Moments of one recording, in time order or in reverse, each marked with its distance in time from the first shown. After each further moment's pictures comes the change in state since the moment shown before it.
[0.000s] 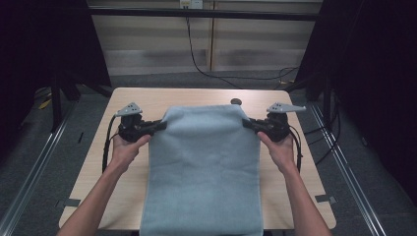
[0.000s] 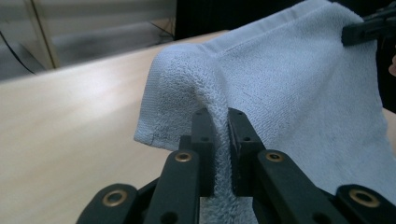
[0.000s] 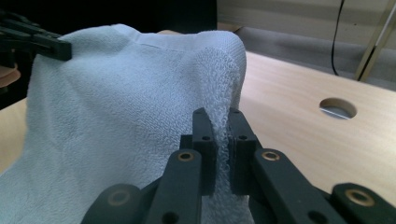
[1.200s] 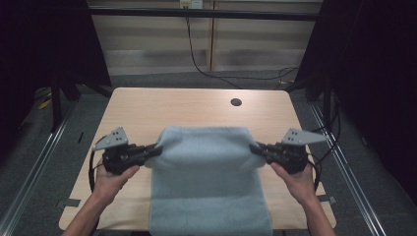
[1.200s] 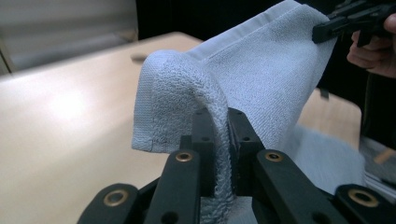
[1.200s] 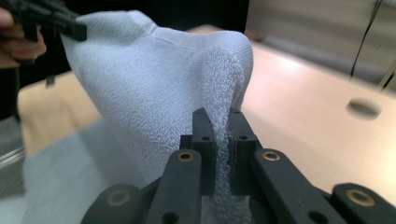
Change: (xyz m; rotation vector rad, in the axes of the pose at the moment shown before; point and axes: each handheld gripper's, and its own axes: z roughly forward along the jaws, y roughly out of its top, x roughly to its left) left arm -0.078 -0.053 -0.069 0.016 -0.139 0.079; right arm 0.071 -0.040 -0.082 0.012 0.082 -0.127
